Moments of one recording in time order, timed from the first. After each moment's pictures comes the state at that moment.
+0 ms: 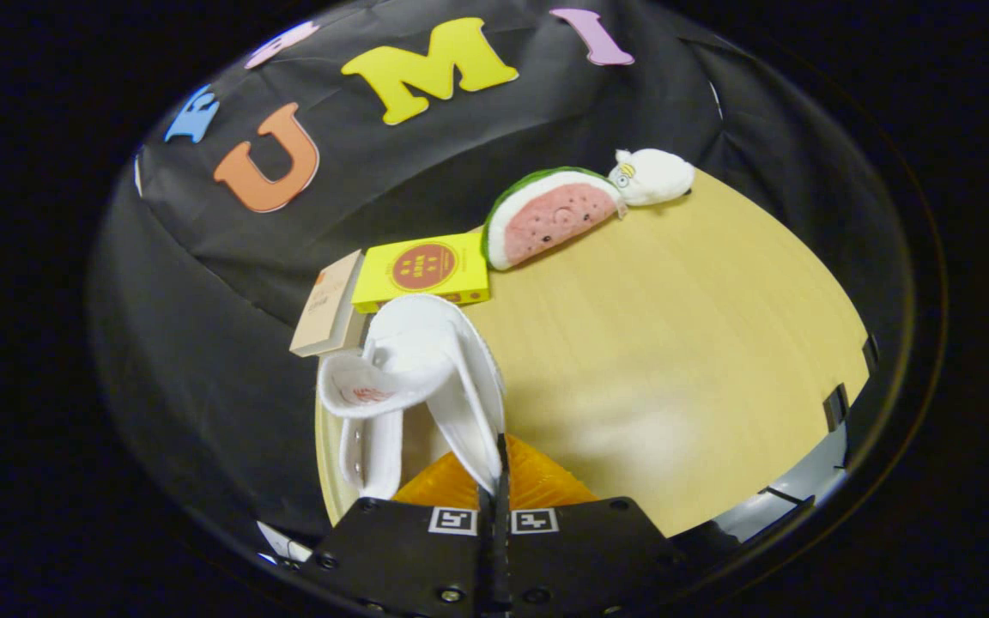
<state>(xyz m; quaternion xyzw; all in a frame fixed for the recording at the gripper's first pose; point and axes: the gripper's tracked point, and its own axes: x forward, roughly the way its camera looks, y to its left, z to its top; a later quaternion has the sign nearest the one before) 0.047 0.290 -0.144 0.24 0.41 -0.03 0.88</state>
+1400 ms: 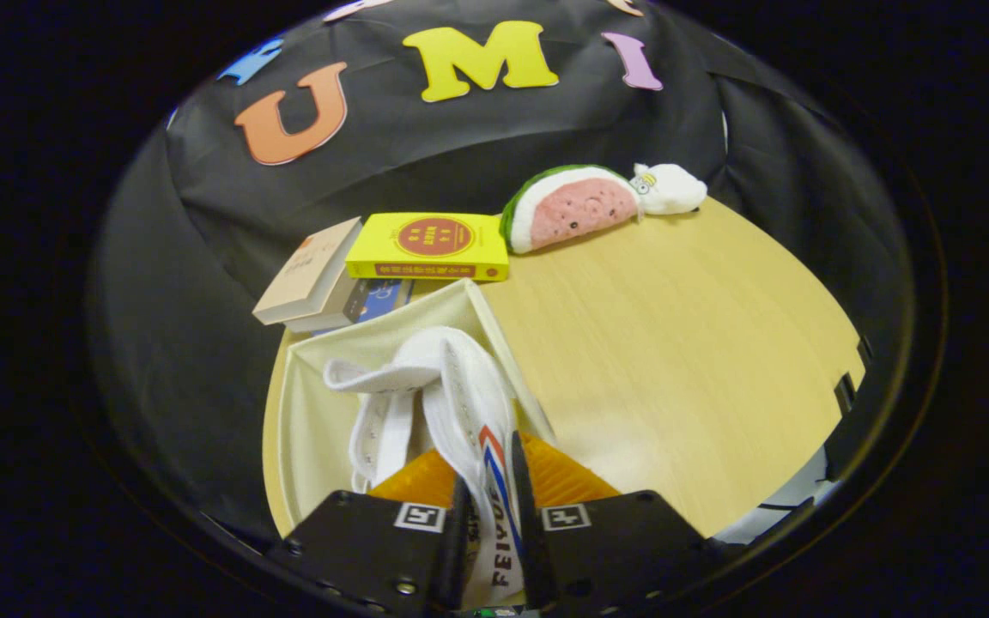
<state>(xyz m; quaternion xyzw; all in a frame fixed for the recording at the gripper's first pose) 0.067 0.365 -0.225 0.16 0.37 -0.08 0.91</state>
